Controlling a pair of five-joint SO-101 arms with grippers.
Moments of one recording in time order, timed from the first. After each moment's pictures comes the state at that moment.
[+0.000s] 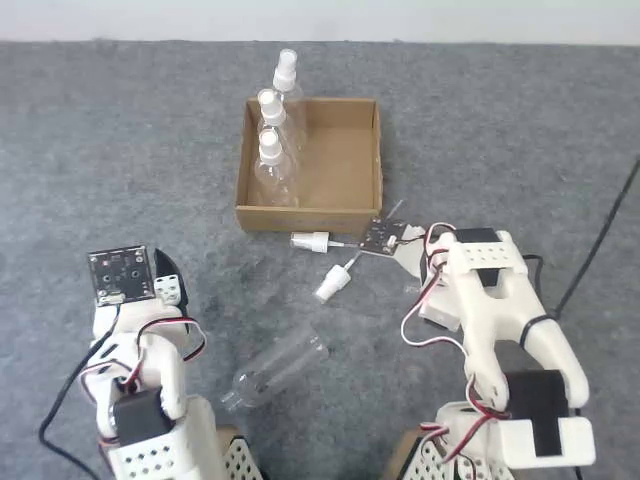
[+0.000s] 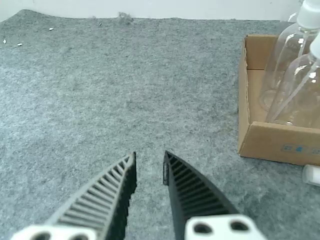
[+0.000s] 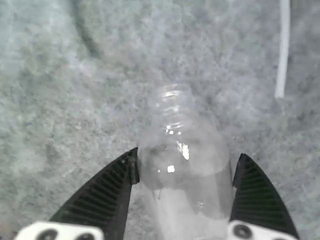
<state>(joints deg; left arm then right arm) -22.0 -103.5 88.7 57.7 -1.5 -6.3 -7.5 44.8 60.4 60.8</state>
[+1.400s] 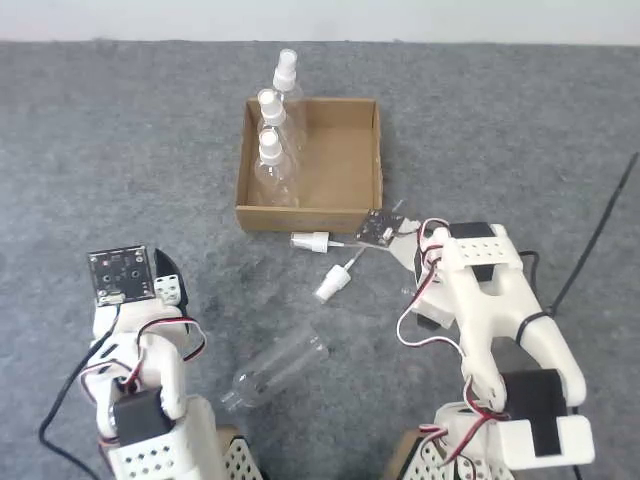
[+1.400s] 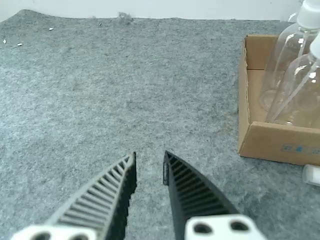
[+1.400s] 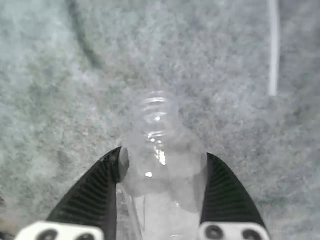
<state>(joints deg) -22.0 -103.5 88.7 57.7 -1.5 -8.4 -7.5 41.6 64.4 54.2</state>
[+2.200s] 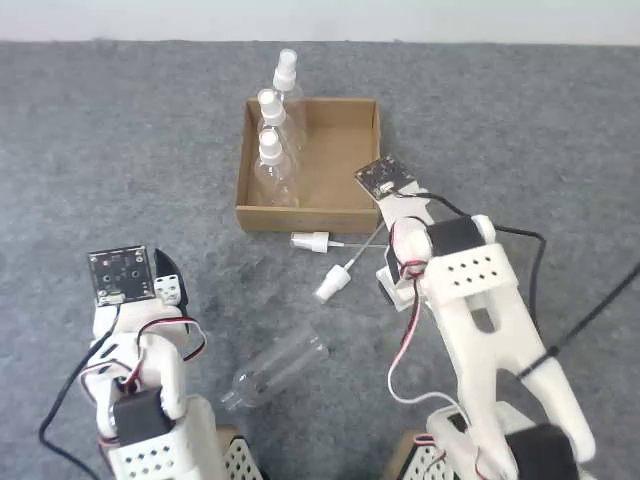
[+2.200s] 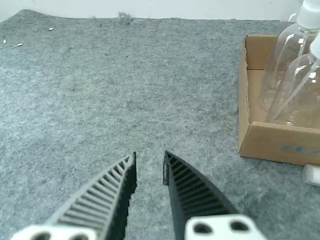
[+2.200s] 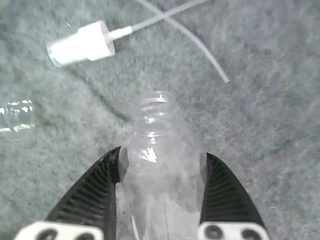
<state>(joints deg) -22.0 -103.5 88.7 57.7 -1.5 -19.6 -24.9 34.2 77.4 14.5</state>
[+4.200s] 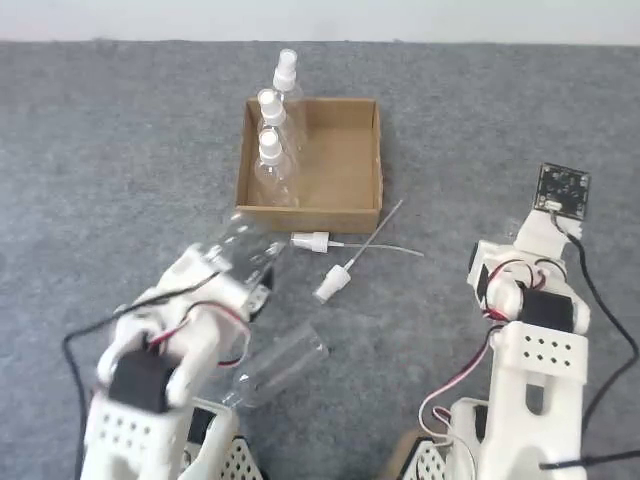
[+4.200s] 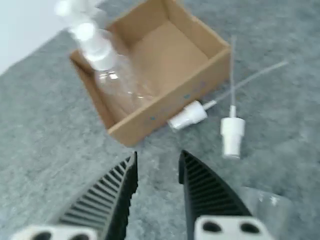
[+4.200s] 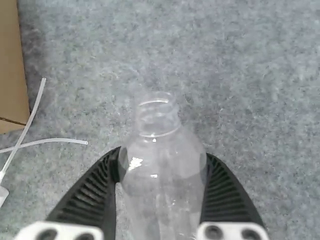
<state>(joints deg) 11.5 -70.0 56.7 72.0 -18.3 8.6 -49.3 57.1 53.7 -4.9</state>
